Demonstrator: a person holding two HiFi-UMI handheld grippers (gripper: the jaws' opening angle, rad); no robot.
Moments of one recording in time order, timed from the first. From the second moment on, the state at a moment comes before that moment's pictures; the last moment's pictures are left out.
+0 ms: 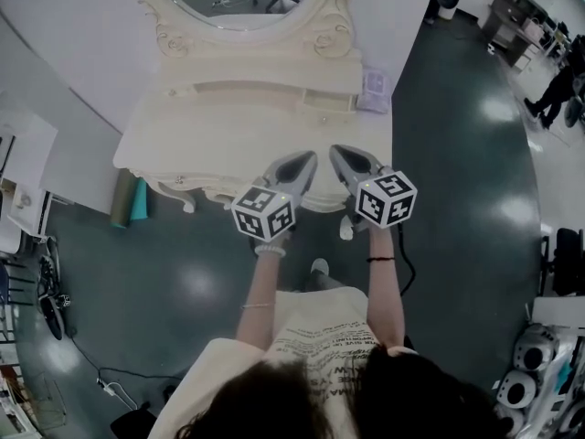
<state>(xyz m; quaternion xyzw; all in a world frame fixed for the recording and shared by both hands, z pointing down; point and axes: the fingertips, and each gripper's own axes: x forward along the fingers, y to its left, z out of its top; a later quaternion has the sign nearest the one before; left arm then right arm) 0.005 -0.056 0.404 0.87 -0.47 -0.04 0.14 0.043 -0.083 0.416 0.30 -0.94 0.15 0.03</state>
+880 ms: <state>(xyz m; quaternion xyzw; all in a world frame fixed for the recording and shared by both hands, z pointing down) -0.016 -0.132 0.425 0.86 -0.48 -0.04 0.16 0.016 -0.160 0.436 0.27 -0.94 0.18 0.05</state>
